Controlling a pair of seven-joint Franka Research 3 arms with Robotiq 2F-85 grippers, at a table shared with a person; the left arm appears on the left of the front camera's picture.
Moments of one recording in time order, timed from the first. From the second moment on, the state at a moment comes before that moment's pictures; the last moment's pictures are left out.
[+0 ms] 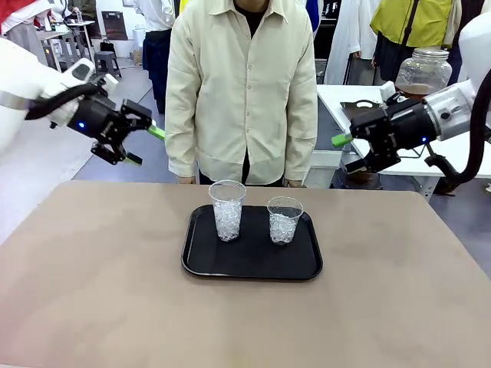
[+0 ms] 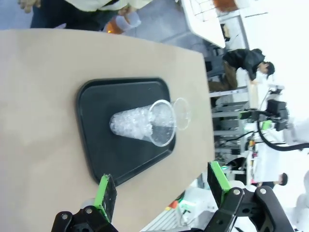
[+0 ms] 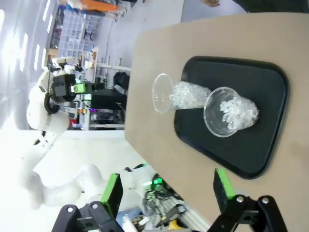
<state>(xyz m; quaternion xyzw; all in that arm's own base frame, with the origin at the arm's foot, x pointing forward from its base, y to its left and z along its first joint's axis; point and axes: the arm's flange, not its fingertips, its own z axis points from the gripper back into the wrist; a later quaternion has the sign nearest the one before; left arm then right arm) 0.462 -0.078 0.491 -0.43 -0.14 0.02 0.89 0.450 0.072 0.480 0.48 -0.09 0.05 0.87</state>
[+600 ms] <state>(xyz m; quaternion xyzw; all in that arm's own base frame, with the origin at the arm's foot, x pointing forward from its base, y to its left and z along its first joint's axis) 0.487 -0.060 0.441 -0.57 -0.04 0.08 0.82 0.473 0.023 0.438 0.62 0.01 -0.06 0.78</state>
